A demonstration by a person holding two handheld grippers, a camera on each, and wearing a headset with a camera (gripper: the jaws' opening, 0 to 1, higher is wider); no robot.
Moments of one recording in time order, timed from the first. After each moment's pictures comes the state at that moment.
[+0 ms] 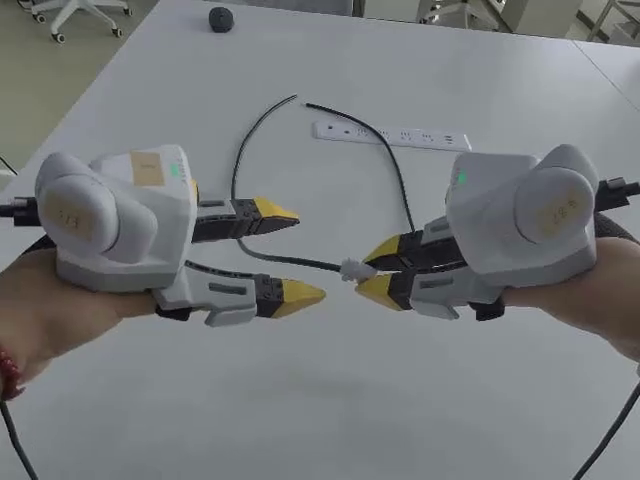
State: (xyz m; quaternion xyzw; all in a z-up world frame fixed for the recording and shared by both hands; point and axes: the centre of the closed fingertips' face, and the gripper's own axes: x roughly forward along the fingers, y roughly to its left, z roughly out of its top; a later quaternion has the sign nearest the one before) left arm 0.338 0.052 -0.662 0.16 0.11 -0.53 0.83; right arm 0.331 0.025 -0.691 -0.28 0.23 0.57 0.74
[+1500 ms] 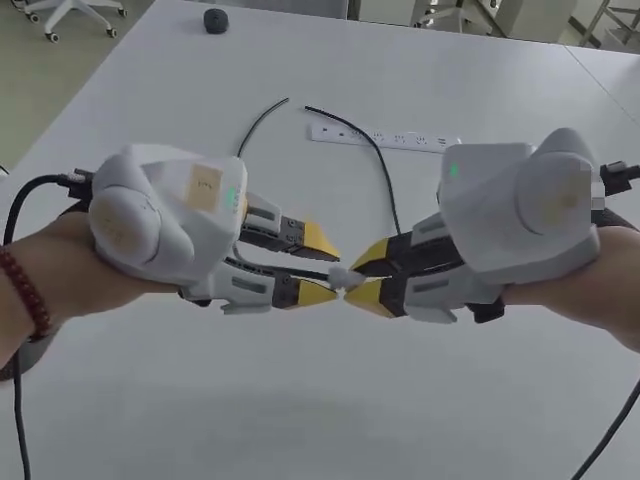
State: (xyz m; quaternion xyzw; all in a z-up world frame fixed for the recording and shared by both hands) left arm 0.316 0.020 -0.670 0.29 0.06 -0.62 0.72; right arm 0.314 0.031 -0.681 -0.29 0.24 0.60 0.71
